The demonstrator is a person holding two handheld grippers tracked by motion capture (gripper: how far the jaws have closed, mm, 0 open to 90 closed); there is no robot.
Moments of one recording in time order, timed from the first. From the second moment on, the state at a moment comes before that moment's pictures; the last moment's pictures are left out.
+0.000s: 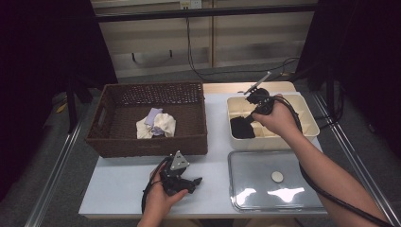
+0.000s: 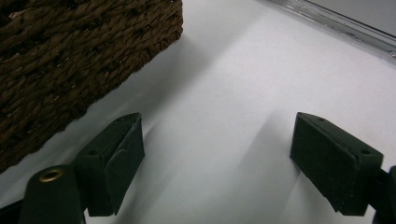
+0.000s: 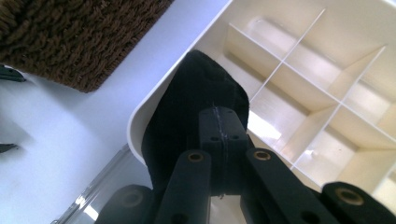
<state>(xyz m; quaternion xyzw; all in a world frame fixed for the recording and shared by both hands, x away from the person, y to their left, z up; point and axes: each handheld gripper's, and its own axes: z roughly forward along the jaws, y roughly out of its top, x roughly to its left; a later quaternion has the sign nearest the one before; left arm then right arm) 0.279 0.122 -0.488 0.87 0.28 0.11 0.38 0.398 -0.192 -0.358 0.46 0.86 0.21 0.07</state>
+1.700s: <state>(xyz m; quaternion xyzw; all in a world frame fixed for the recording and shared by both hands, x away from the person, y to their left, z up) 0.279 0.122 -0.488 0.88 0.28 0.11 0.38 0.400 -0.169 -0.429 0.44 0.88 0.18 -0.01</state>
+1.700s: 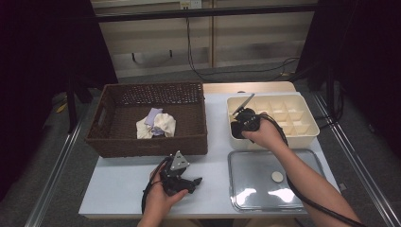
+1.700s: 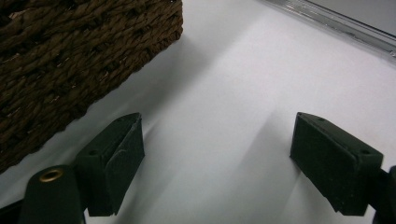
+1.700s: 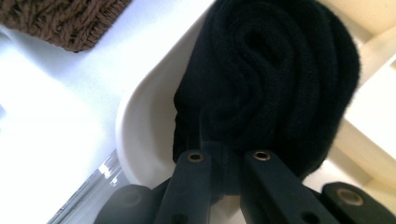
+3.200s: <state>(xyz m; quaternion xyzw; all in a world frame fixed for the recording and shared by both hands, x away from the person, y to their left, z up) 0.279 0.122 -0.488 0.88 0.28 0.11 0.38 0.406 -0.163 -0.428 0.43 0.89 0.15 -0.01</state>
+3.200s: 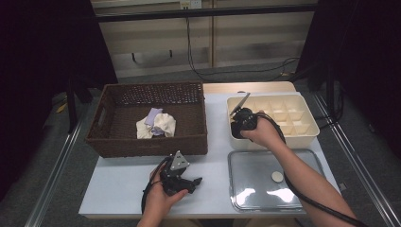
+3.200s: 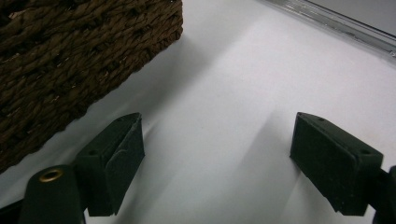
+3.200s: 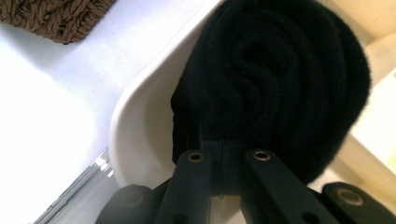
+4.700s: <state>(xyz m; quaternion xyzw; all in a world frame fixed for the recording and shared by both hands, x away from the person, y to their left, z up) 0.279 0.122 -0.488 0.88 0.28 0.11 0.38 0.295 -0.214 -0.420 0.36 0.87 0.35 0.04</state>
